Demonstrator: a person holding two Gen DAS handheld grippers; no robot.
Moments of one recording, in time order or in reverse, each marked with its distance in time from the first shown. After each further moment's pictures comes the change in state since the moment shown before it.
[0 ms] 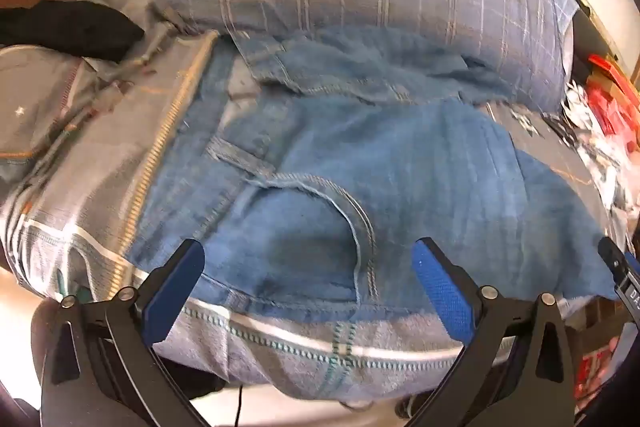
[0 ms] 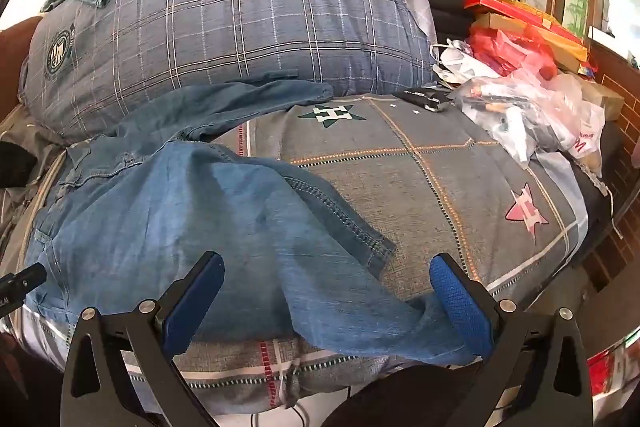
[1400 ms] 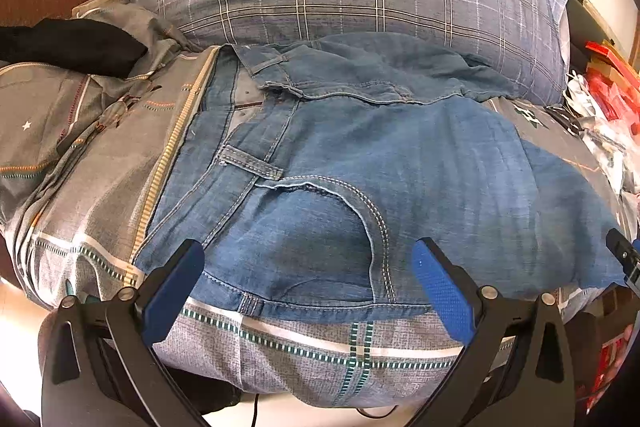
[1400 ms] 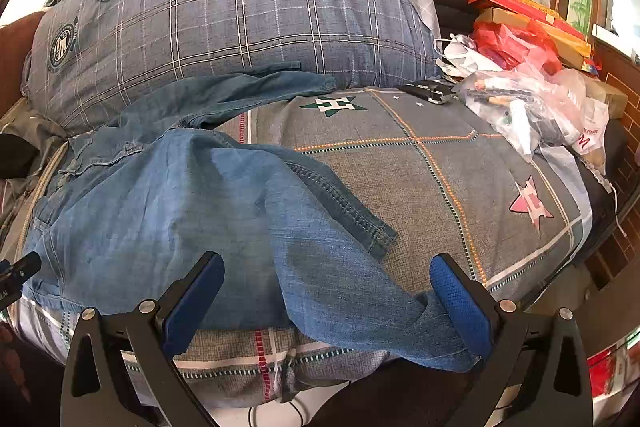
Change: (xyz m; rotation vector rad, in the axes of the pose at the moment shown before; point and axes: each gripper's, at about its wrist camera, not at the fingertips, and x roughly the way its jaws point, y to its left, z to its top) left arm 0.001 -0.002 -0.001 0.056 -0.018 0.023; right arm 0.004 0.000 -0.010 -0.013 0.009 0.011
